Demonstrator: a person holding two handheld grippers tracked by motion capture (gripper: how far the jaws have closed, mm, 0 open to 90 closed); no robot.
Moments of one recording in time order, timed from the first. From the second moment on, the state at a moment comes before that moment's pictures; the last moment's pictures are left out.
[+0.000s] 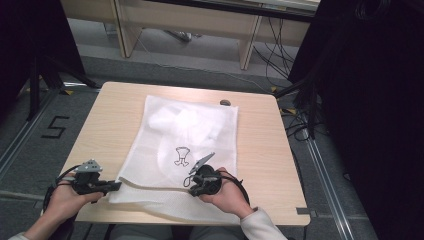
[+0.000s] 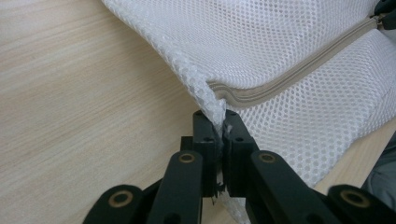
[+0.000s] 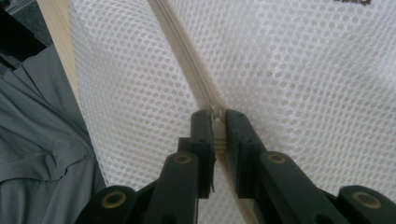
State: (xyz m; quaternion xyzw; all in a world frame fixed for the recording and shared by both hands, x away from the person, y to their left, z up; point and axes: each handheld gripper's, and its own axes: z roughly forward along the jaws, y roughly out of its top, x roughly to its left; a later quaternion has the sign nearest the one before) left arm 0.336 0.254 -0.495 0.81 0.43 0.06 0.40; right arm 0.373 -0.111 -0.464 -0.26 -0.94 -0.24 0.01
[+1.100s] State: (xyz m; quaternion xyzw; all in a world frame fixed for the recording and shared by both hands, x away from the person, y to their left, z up) left arm 0.336 0.253 -0.497 0.80 0.44 0.07 0.40; right arm 0.369 -0.126 -0.464 -0.26 -0.94 -0.24 0.00
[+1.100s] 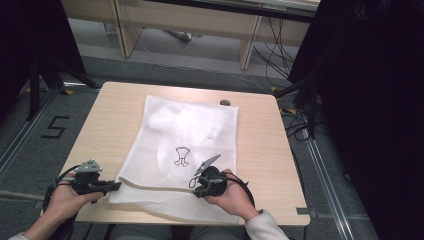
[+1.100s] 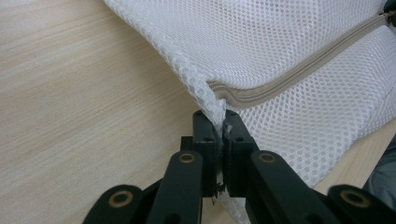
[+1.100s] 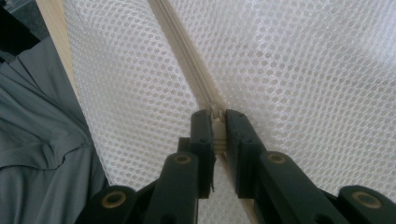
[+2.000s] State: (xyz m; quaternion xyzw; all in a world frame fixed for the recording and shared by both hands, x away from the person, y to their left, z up) left arm 0.336 0.254 -0.497 0.80 0.44 0.07 0.40; right arm 0.367 -0.138 -0.465 -0.27 -0.93 -0.24 0.00
